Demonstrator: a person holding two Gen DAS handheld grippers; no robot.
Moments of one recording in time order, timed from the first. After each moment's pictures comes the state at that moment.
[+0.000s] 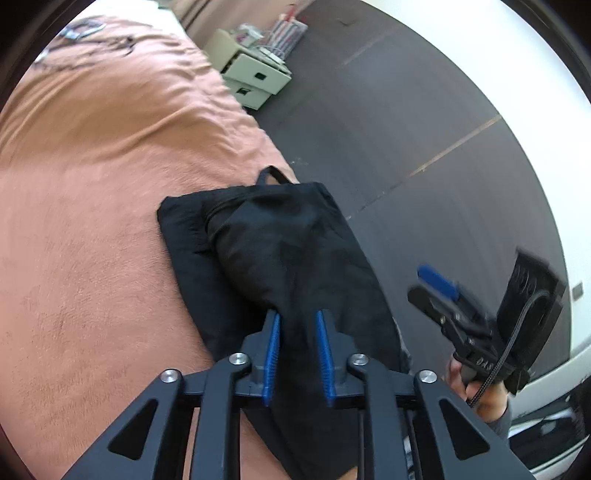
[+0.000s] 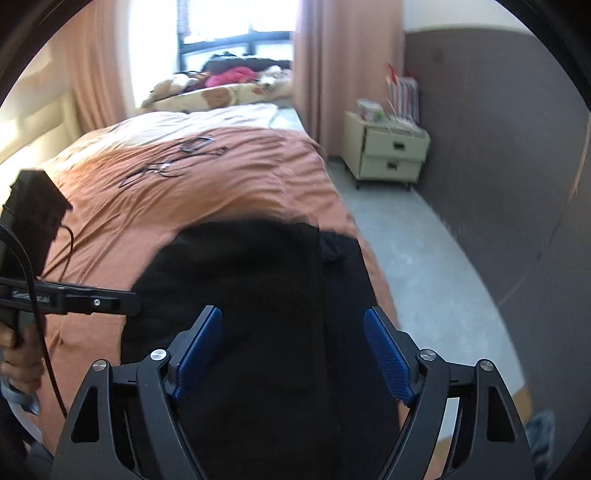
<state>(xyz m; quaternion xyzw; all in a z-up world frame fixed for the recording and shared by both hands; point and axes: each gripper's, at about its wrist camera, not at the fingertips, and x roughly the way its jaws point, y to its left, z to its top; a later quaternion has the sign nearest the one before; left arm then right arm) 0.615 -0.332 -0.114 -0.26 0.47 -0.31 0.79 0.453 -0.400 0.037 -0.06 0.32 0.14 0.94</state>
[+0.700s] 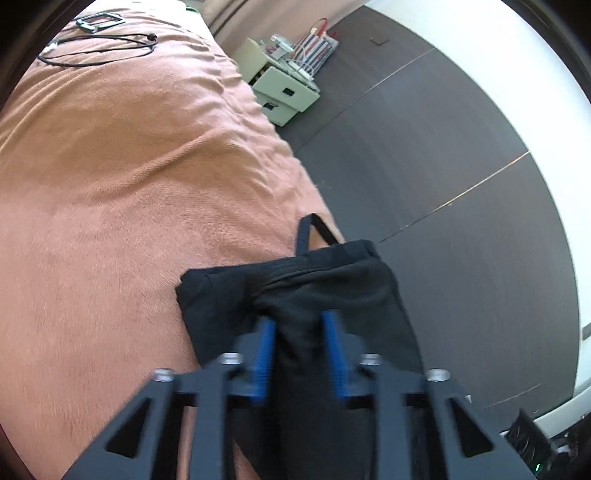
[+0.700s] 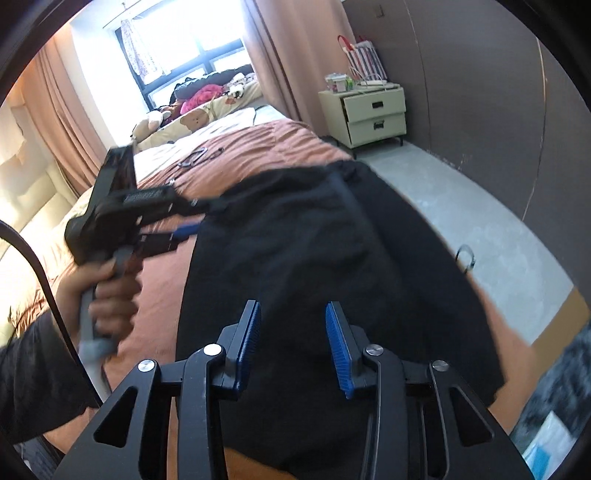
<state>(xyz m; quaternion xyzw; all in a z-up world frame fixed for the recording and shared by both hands) 0.683 -0.331 -0.131 -0.27 0.46 -0.25 0.80 0.363 -0.422 -0.006 0.10 0.34 0.14 0.93</state>
